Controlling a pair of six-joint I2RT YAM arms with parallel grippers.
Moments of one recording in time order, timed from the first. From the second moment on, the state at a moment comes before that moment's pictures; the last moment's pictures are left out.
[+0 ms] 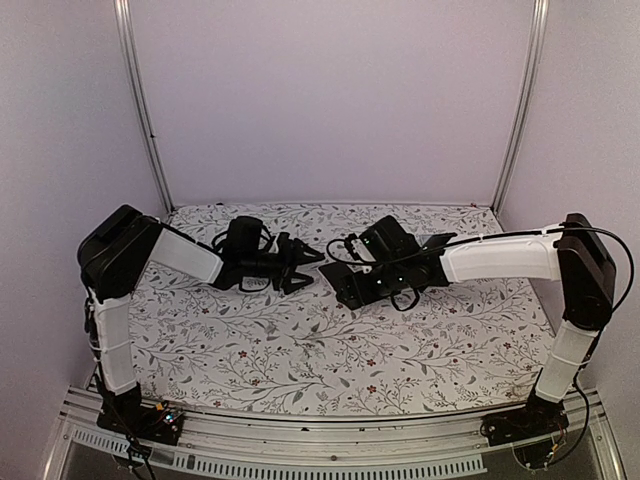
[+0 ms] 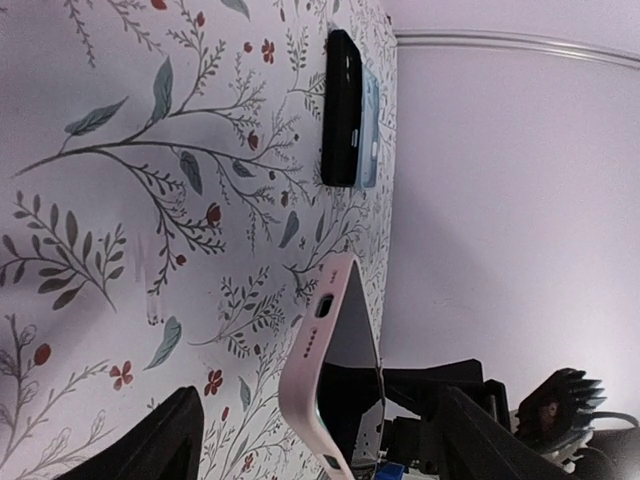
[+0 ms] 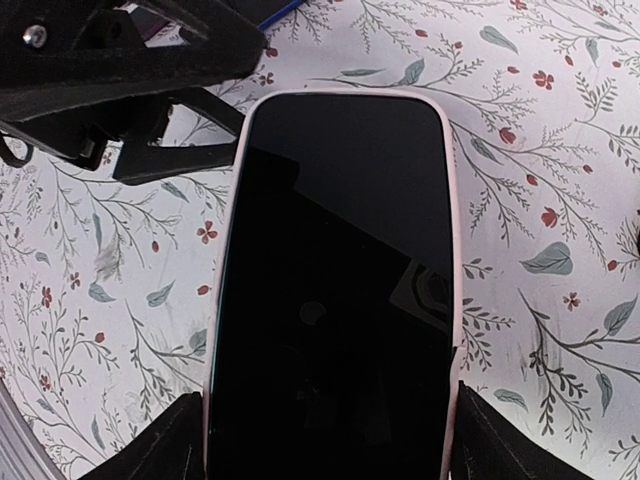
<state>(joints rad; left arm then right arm) -0.56 2.03 1.06 0.50 0.63 -1.19 0.88 1.80 1.21 -0.30 0.05 0.35</state>
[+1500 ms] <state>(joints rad) -0.50 1.96 1.08 0.77 0.80 -1.24 0.77 1.62 1.18 -0.05 -0.34 0.42</state>
